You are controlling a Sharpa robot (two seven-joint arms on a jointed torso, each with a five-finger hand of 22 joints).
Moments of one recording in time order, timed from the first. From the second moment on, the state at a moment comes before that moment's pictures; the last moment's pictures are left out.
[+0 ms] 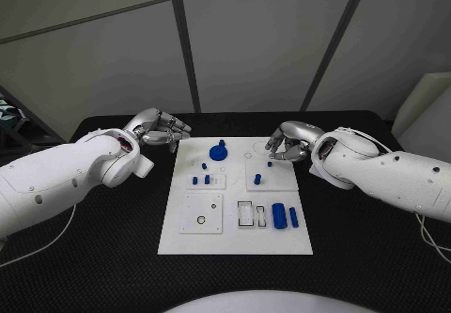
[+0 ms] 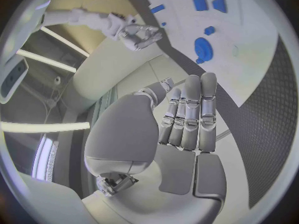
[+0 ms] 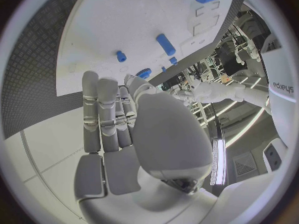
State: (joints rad) left arm 1.14 -0.85 0.10 1.35 -0.67 -0.22 0.14; left_hand 1.37 -0.15 0.48 -0.01 0.15 0.96 0.18 0.16 0.07 0.98 0.12 0.34 0.08 1.17 0.03 0.97 0.42 0.21 1.12 0.13 0.70 0.94; right arm 1.15 -0.78 0.03 1.40 -1.46 -0.25 -0.07; right_hand 1.50 -0.15 0.26 0.16 0.28 1.06 0.15 0.07 0.07 1.21 0.08 0.07 0.09 1.47 0.00 0.72 0.82 0.17 1.14 0.09 0.87 0.69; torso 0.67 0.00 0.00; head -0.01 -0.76
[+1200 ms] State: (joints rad) left arm 1.13 -0.88 0.10 1.40 -0.04 -0.21 0.30; left_hand 1.37 -0.14 0.45 0.00 0.15 0.95 0.19 0.17 0.07 0.98 0.12 0.38 0.08 1.15 0.03 0.92 0.37 0.20 1.10 0.13 0.64 0.90; right arm 1.13 -0.77 0.02 1.42 -1.68 -0.21 -0.16; right_hand 1.49 -0.16 0.33 0.15 0.24 1.09 0.15 0.08 0.07 1.21 0.08 0.08 0.08 1.47 0.00 1.01 1.03 0.14 1.20 0.10 1.08 0.93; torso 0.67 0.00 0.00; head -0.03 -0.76
